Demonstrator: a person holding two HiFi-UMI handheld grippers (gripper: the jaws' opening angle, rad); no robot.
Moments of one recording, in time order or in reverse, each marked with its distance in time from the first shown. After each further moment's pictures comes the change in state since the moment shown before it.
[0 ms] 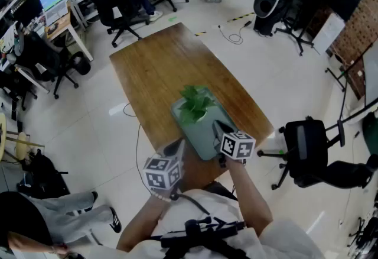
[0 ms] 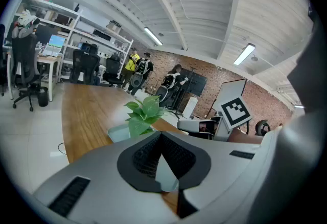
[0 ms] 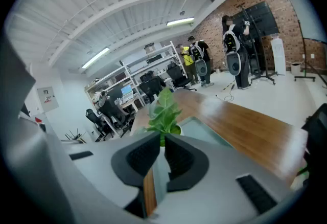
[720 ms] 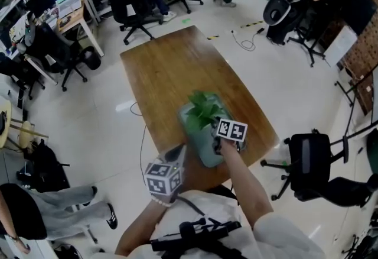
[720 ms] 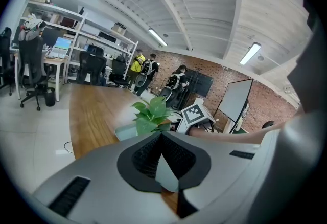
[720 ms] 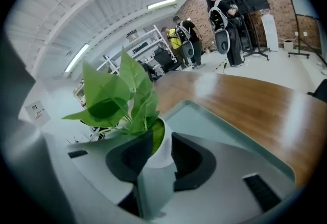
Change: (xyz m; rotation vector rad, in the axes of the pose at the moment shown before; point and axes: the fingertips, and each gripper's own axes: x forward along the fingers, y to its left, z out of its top) left arm -0.002 0.010 -0.004 -0.016 -0.006 0.062; right arm 0.110 -0.055 -0.019 0.160 0.141 -0.054
